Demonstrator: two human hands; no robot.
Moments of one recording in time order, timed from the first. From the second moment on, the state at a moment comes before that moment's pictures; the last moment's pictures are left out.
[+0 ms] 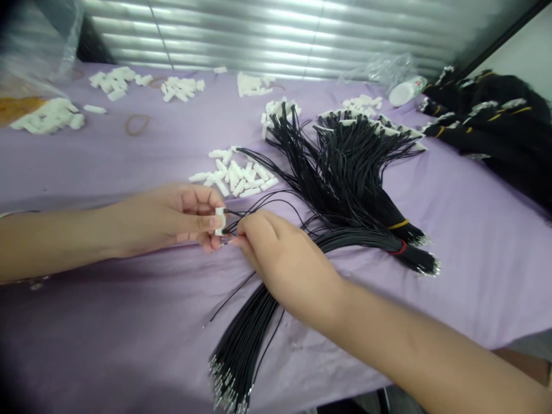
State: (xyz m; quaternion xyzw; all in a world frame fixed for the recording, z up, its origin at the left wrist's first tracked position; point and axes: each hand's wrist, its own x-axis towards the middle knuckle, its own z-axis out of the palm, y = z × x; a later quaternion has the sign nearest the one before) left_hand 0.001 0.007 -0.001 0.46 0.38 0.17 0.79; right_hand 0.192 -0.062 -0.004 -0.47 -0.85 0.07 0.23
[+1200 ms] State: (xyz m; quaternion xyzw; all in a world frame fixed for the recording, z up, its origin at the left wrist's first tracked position) left_hand 0.000 0.013 -0.005 0.42 0.35 0.18 0.82; right_hand 0.188 -0.055 -0.006 -0.42 -0.87 -0.05 0.26
